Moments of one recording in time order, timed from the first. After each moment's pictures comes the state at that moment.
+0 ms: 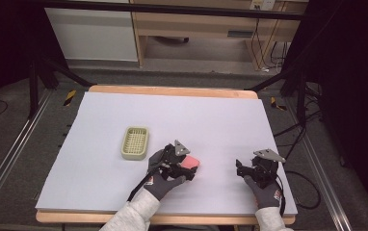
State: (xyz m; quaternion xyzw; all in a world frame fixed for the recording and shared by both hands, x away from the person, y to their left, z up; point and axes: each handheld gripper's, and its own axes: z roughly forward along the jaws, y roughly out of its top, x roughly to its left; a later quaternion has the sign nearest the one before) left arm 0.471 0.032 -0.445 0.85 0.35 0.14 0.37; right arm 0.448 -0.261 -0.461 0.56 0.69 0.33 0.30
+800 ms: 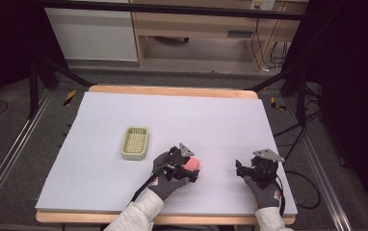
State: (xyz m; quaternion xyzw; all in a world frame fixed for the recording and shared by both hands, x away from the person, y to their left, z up) left arm 0.477 0.020 -0.466 0.86 0.36 0.12 0.34; right arm 0.449 -0.260 -0.462 0.56 0.70 0.33 0.30
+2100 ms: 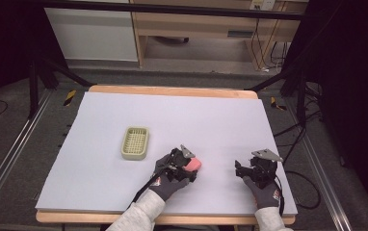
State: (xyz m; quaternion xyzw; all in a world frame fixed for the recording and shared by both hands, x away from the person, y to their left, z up) left arm 0.477 0.017 -0.471 0.87 0.36 0.12 0.32; right arm 0.450 -0.258 -0.464 0.57 0.70 0.32 0.29
